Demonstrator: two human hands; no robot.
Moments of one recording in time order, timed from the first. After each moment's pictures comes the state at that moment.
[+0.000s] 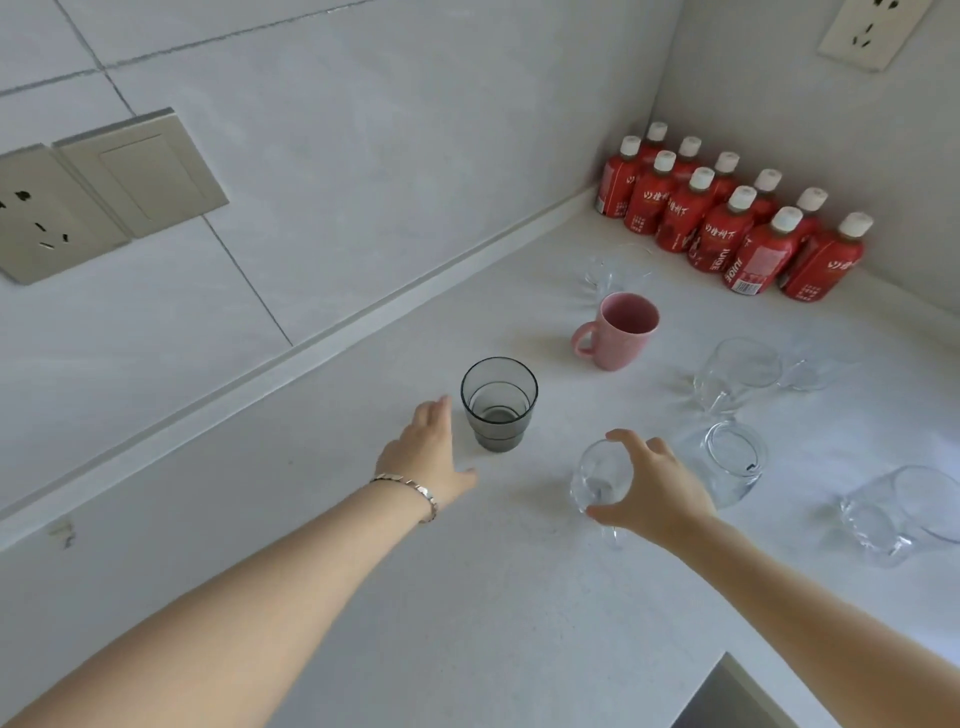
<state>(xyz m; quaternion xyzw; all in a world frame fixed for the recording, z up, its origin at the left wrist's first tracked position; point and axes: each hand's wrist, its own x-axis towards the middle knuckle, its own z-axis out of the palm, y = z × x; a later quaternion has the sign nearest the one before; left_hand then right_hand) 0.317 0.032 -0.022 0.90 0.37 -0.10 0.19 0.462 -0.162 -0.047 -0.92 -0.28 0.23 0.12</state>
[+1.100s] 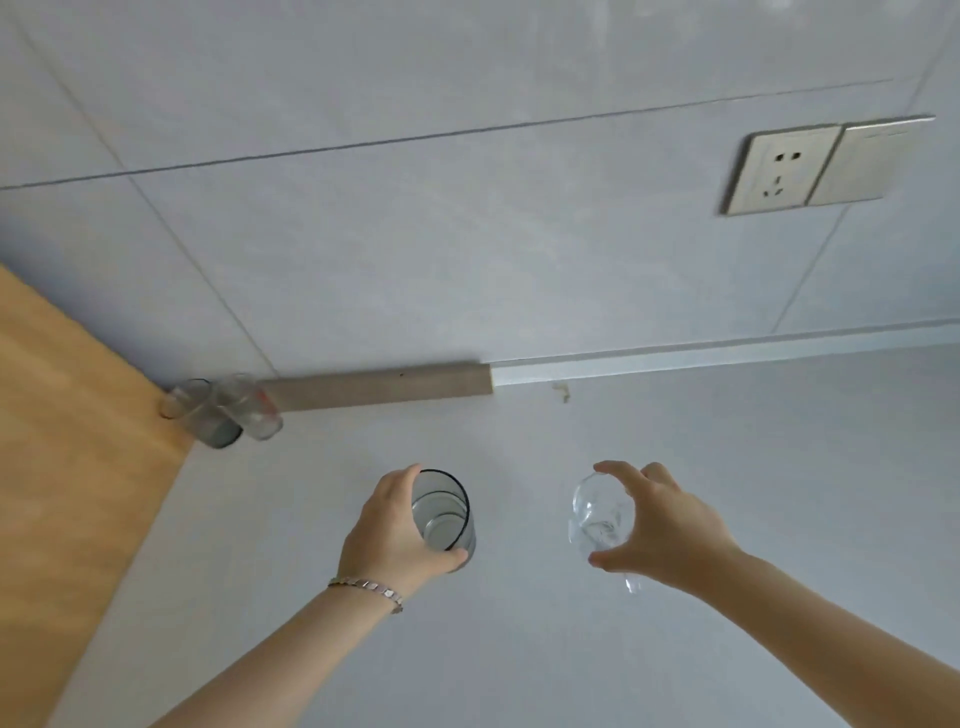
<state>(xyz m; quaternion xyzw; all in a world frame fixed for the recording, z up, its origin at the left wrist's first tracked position) -0.248 0.076 -0.004 0.69 0.67 0.13 0.24 0.015 0.037 0.013 -0.73 -0.62 0.27 0.06</state>
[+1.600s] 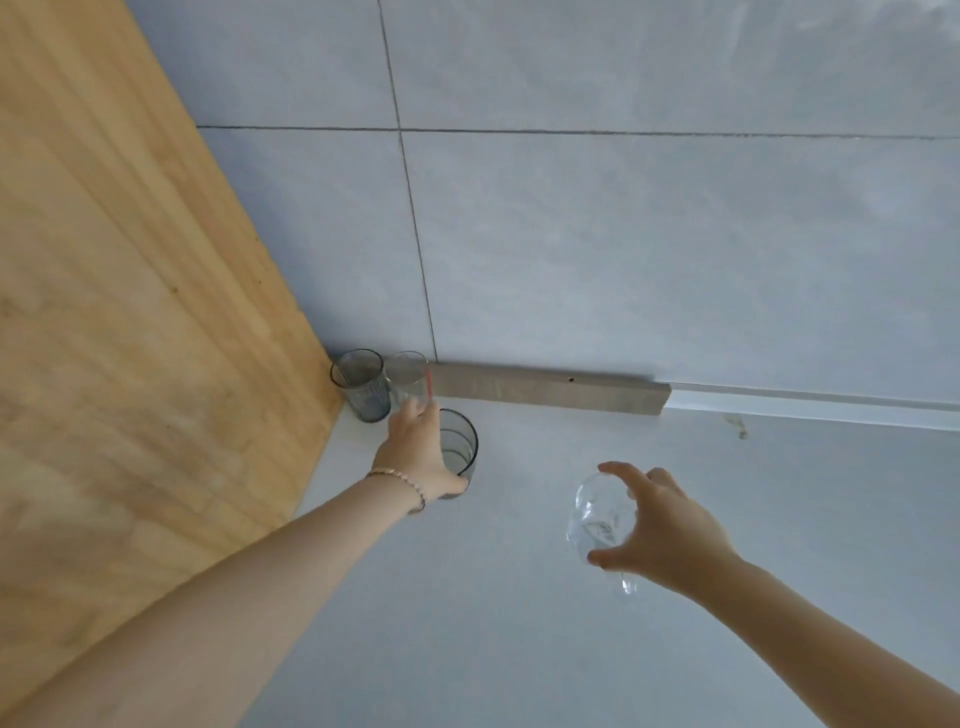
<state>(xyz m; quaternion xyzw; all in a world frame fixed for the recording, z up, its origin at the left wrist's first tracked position) -0.443 0.197 -0.008 0.69 0.70 0.04 0.19 -0.195 0.114 0.011 -0.70 -0.66 0.26 0.05</state>
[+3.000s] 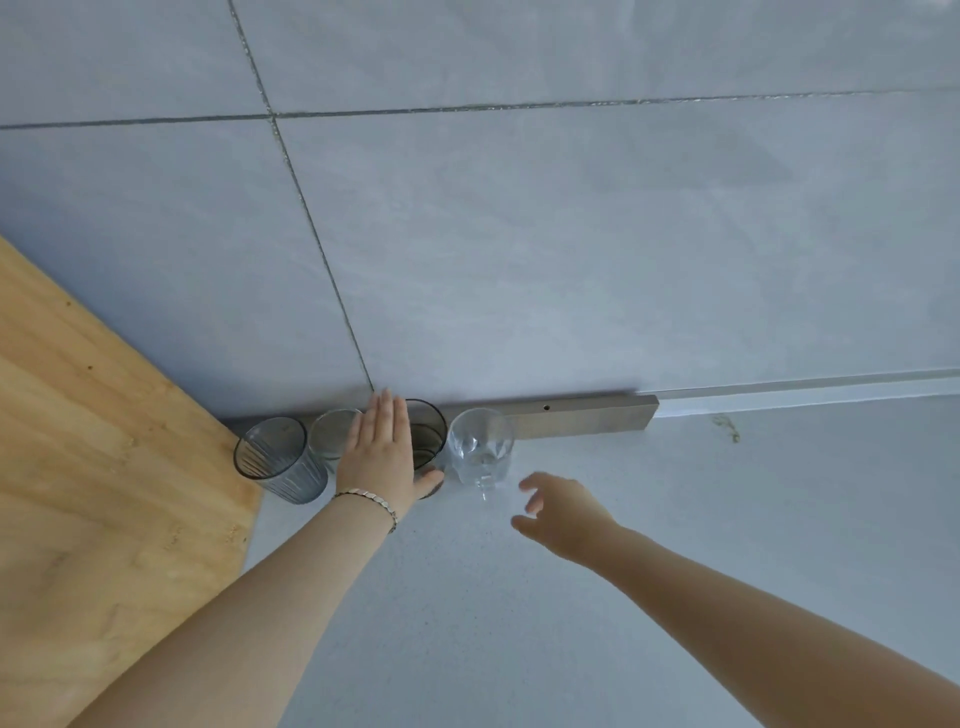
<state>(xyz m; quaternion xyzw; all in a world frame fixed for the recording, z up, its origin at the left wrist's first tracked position) -0.441 0.305 -0.048 0.79 0.61 -0.06 0.05 -0.247 0.233 -0.055 -0.72 -0.58 0.38 0.05</state>
